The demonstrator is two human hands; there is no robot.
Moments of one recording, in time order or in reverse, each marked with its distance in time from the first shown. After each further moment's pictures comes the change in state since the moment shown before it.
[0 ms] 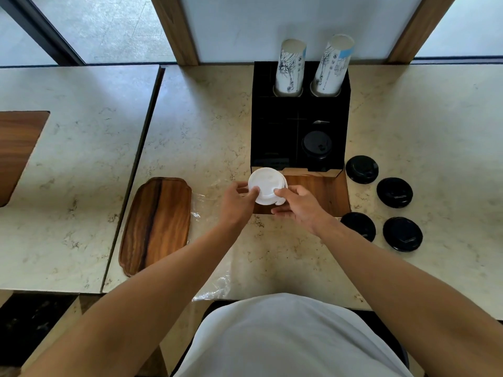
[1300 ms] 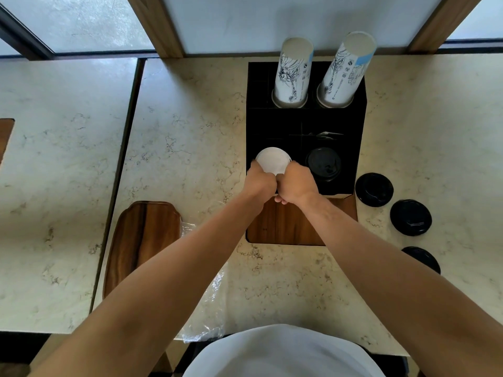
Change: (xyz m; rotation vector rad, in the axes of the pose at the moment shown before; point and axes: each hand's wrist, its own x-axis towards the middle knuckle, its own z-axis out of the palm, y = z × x) left_hand 0.128 0.062 0.078 0.147 -0.122 -0.162; right_hand 0.081 -0.105 0.019 -0.963 0.192 -0.112
